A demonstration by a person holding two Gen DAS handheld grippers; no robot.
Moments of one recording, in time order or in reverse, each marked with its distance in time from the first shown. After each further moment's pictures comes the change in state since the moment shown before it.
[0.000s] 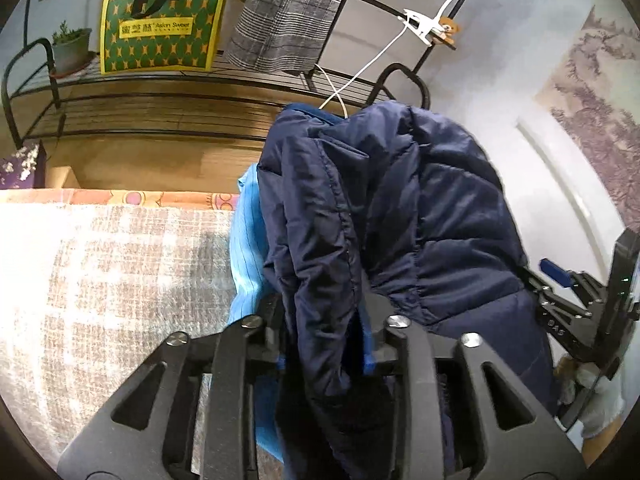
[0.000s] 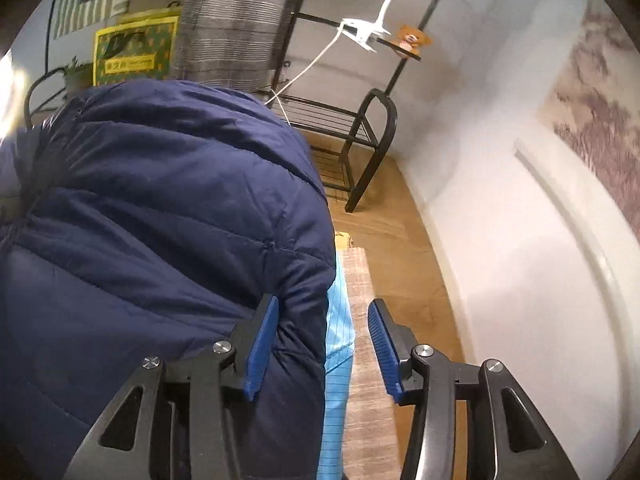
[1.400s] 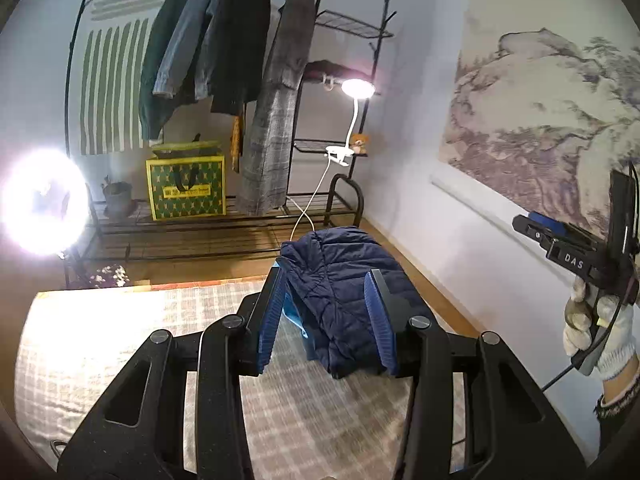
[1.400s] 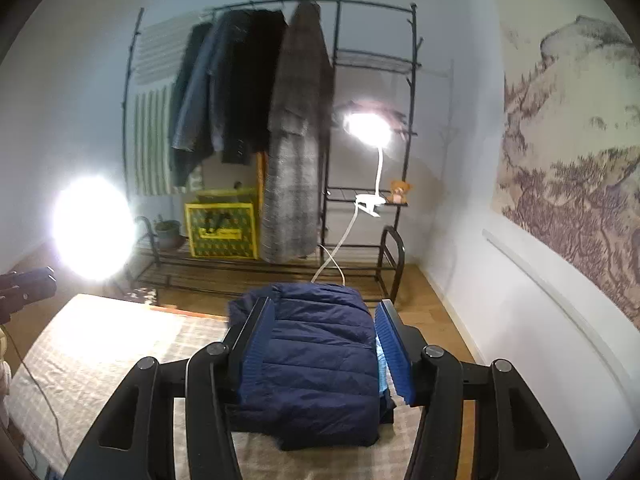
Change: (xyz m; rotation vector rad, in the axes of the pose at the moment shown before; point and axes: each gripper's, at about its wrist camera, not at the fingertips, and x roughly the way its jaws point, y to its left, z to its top) left arm -0.454 -0.039 -0.112 0.270 -0.392 -0.030; right arm -0.413 -0.027 -0.043 0.177 -0.459 0.197
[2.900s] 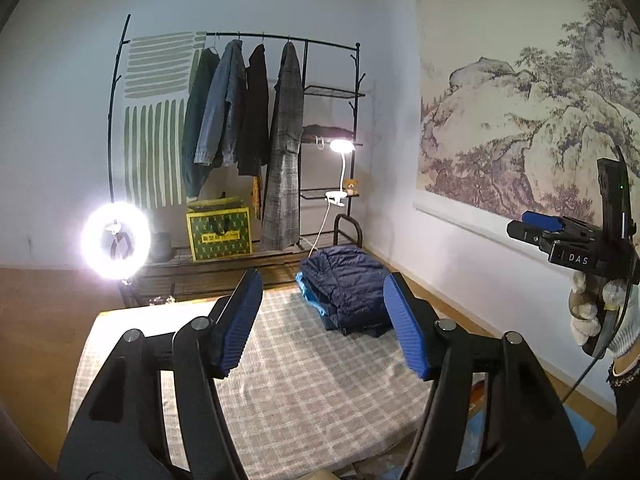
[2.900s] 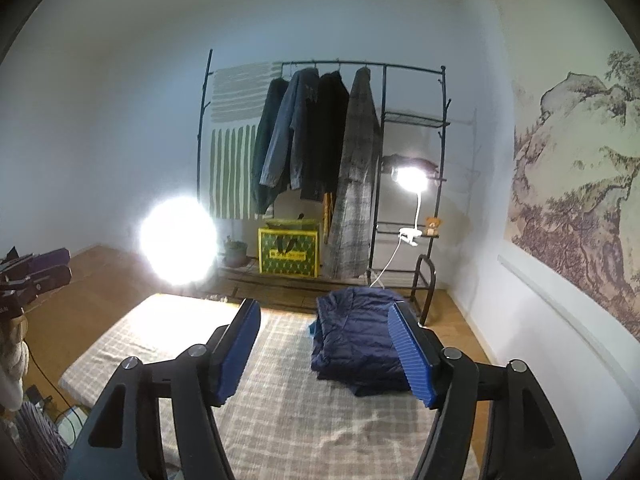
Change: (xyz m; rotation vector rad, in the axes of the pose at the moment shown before) left arm -0.286 -0.019 -0.096 0.115 -0.178 0.036; right arm -0.255 0.098 -0.063 -0.037 -0.117 0.113
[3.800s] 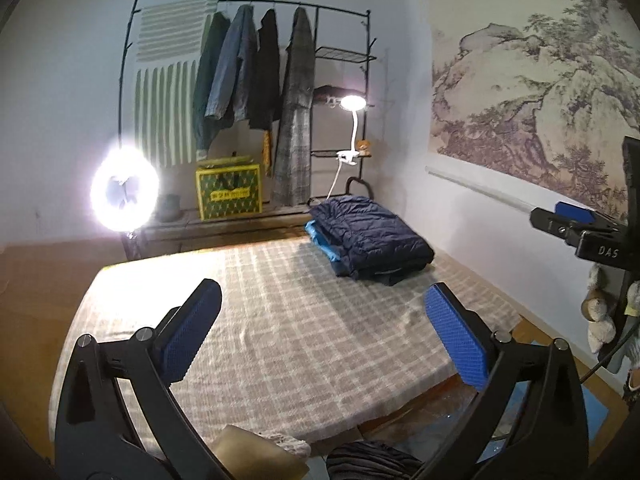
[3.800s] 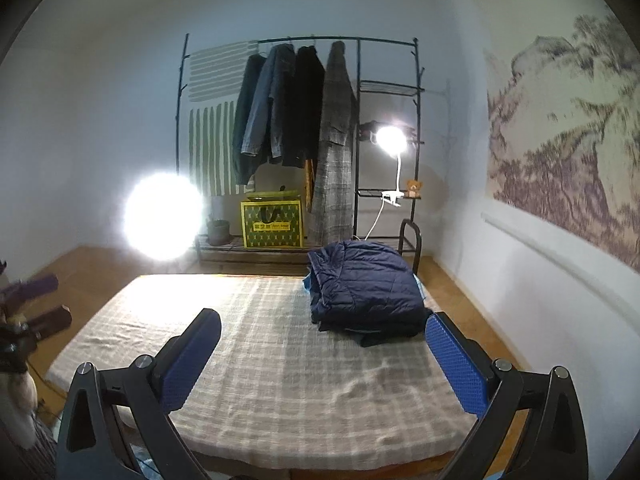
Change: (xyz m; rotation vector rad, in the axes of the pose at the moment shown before) left arm 0.019 0.003 -0.116 -0.016 0.083 0.050; right arm 0.002 0.027 -0.101 0.088 0.044 -0.087
